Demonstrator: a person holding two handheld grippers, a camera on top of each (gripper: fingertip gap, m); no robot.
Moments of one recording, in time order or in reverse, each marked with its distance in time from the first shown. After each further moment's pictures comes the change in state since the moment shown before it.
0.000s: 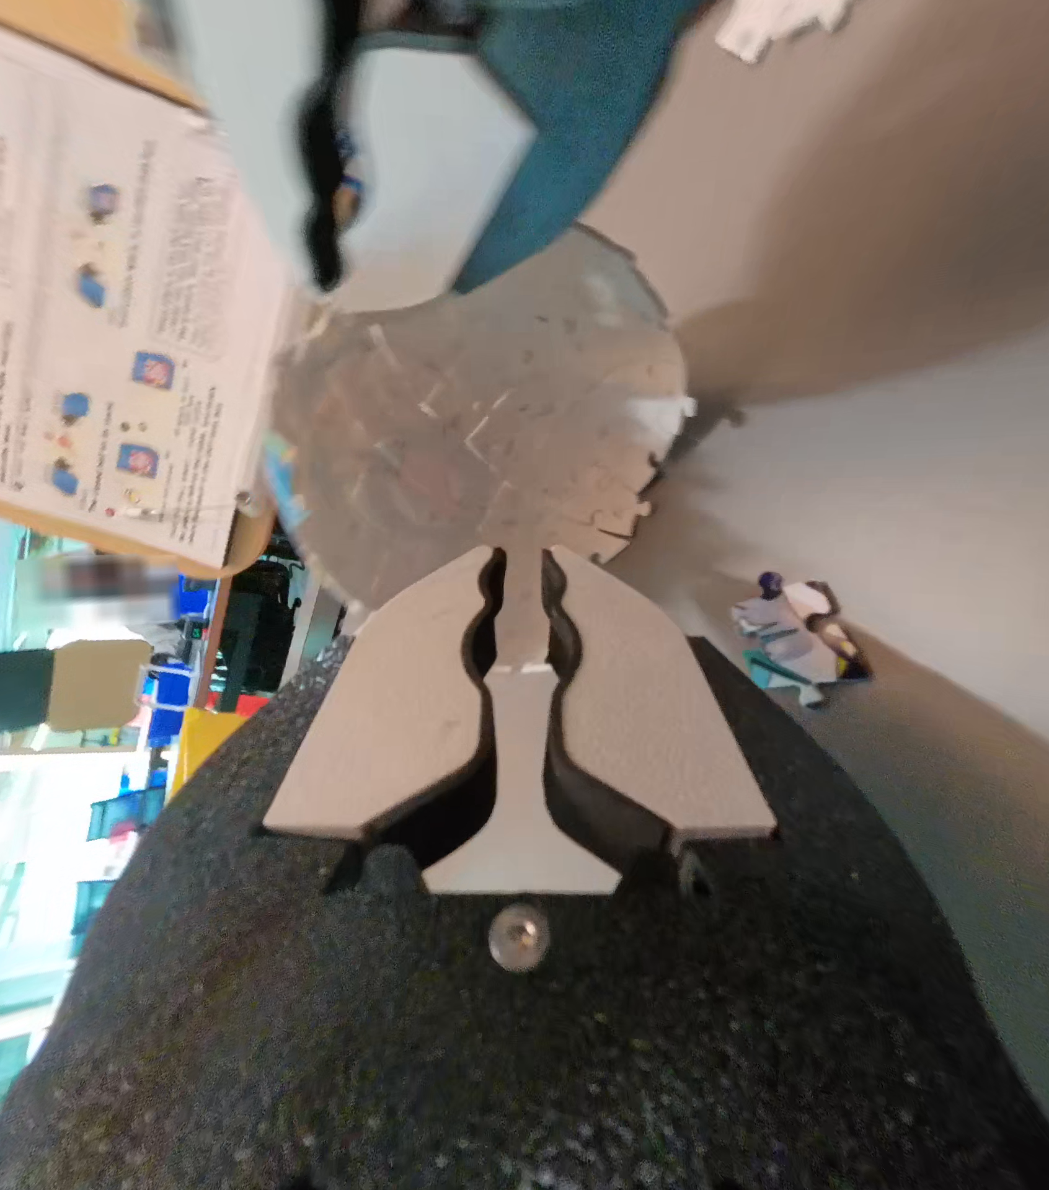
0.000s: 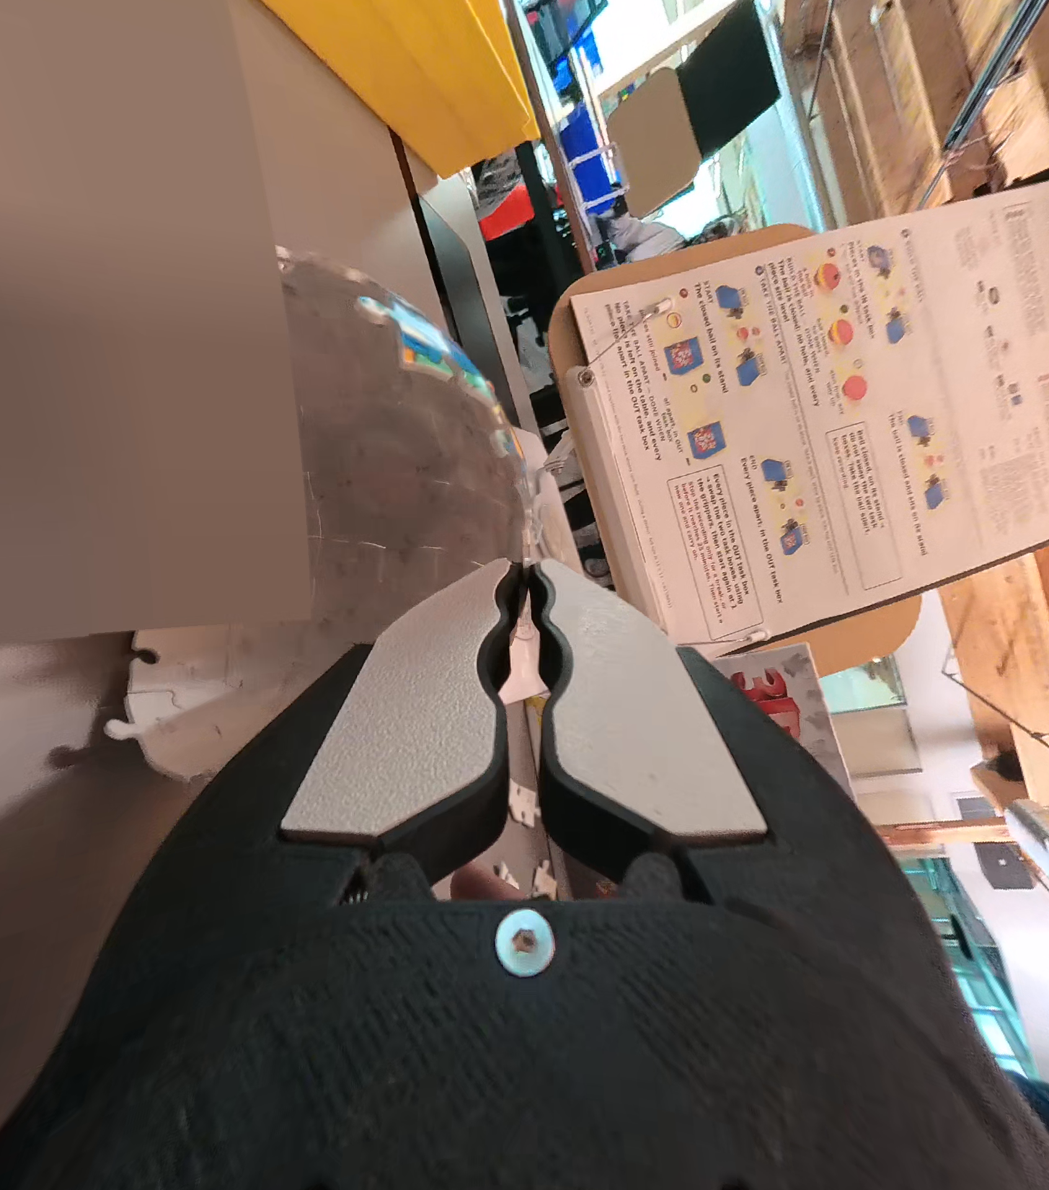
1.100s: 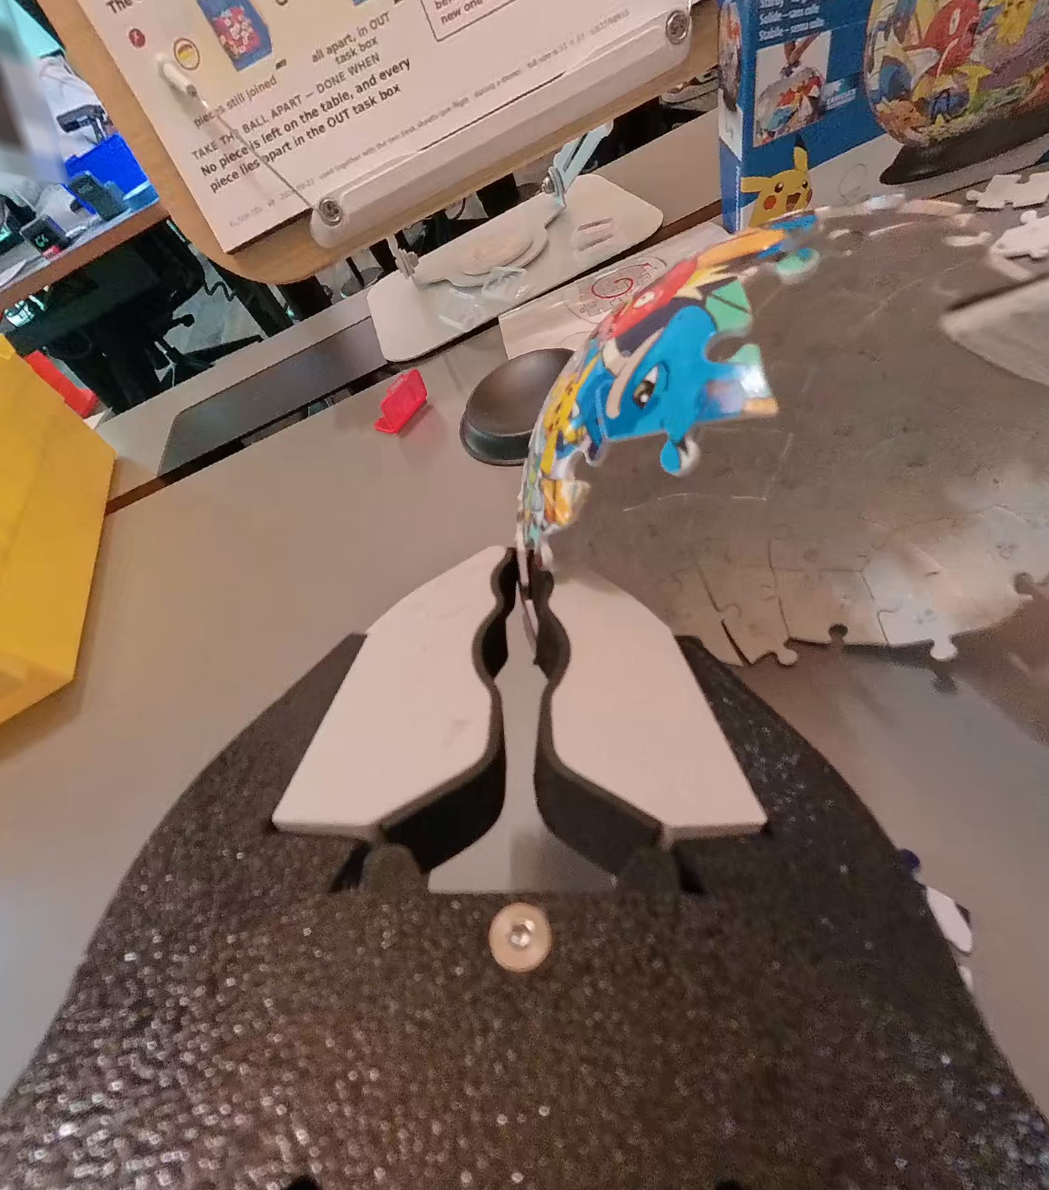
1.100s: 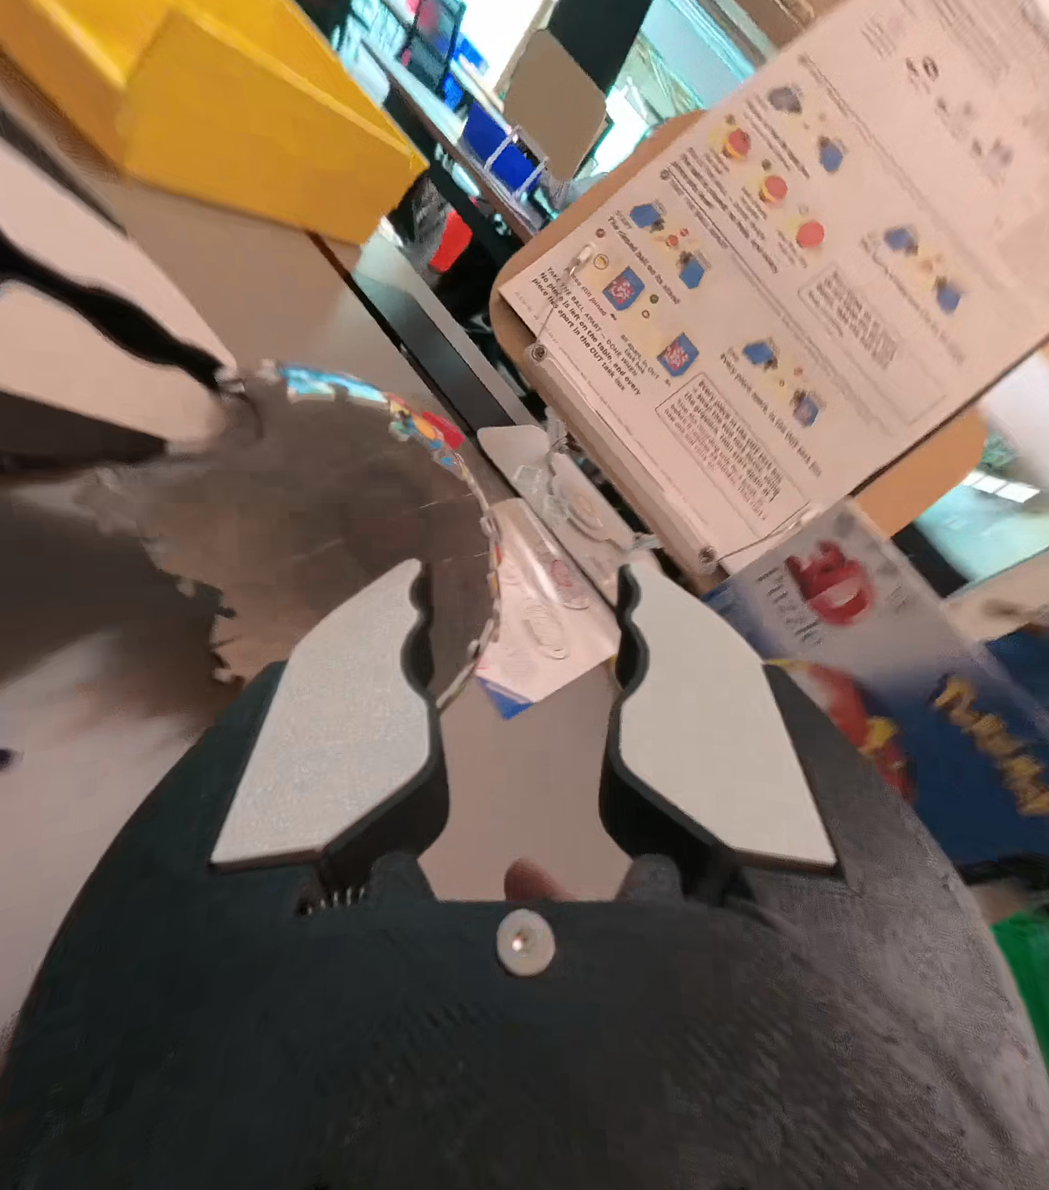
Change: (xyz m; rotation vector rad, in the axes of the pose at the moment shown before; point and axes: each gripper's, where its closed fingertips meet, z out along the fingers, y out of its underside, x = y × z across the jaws) left arm -0.046 0.042 0.034 -0.072 -0.152 -0.795; right arm 0.009 0.004 -0.025 0.008 0.057 0.427
